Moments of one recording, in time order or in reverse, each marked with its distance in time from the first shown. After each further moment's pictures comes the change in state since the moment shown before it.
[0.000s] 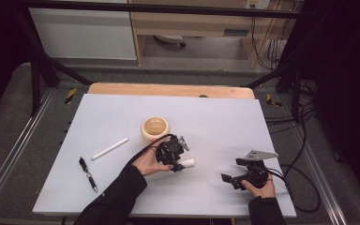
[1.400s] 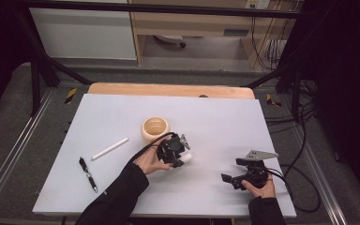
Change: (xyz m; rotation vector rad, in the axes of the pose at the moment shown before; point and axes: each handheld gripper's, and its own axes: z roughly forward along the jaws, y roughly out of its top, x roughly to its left) left arm 0.002 0.005 -0.003 0.012 0.043 0.029; right arm 0.000 0.000 0.000 0.001 -0.002 -0.003
